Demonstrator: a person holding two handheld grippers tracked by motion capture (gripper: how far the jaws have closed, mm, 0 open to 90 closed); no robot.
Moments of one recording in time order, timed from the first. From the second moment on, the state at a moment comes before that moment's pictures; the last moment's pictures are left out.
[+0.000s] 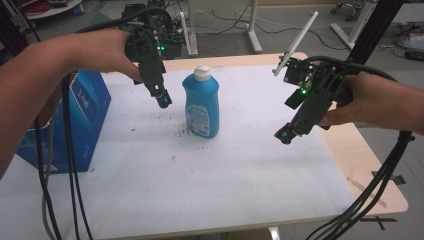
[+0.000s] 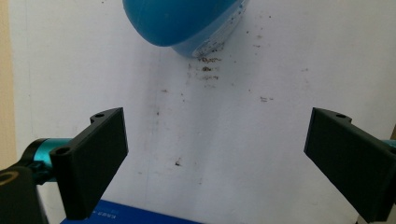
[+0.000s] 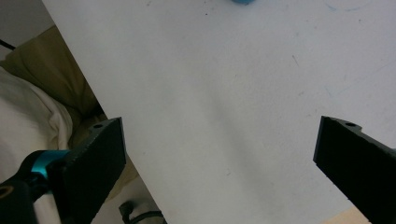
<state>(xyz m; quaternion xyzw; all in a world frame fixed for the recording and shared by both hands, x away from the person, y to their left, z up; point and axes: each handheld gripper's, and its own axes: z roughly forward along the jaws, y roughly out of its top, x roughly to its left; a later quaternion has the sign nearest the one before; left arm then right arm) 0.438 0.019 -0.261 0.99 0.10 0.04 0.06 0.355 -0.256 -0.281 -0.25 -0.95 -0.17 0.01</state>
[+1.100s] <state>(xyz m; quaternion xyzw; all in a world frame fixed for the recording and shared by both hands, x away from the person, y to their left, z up) 0.437 0.024 -0.260 0.99 0.10 0.05 0.06 0.366 -0.255 -0.288 -0.29 -0.92 -0.26 -0.03</state>
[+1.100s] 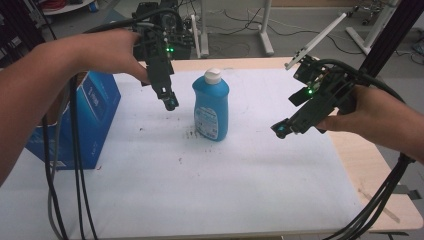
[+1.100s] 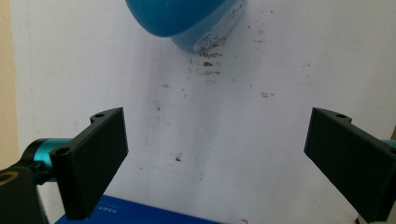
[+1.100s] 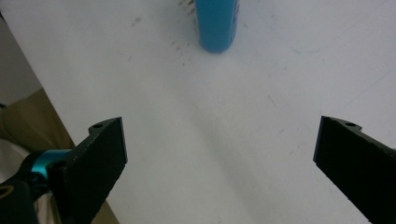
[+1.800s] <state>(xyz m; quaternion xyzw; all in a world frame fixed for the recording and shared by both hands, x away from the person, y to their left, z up) 0.439 0.030 -0.265 0.99 0.10 0.04 0.05 0.367 -0.243 -0.317 -0.31 -0.87 -0.38 -0.07</state>
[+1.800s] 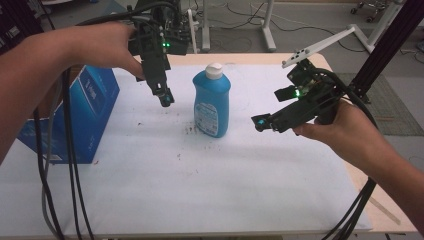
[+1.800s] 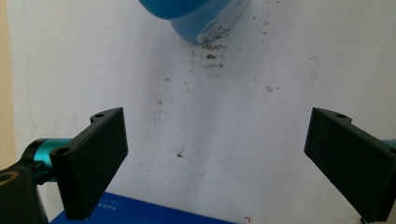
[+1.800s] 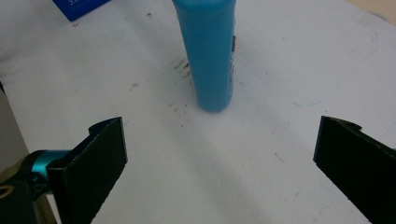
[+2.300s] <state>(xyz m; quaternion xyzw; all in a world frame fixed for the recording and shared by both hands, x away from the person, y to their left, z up) 0.439 0.029 -0.266 0.99 0.10 0.04 0.05 0.362 -0.238 -0.347 -0.31 -0.82 -0.47 -0.10</state>
